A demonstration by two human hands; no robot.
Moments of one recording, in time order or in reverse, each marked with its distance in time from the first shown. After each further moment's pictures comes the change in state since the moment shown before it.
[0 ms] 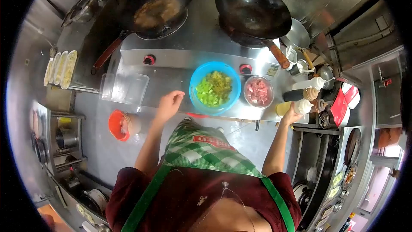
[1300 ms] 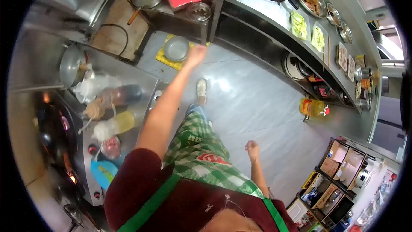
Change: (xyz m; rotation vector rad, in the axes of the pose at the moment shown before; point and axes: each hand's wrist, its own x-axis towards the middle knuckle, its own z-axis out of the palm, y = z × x) left_hand -0.101 0.258 0.873 0.011 -1.195 0.292; right_hand -0.222 0.083 -0.560 -0.234 0.394 1.183
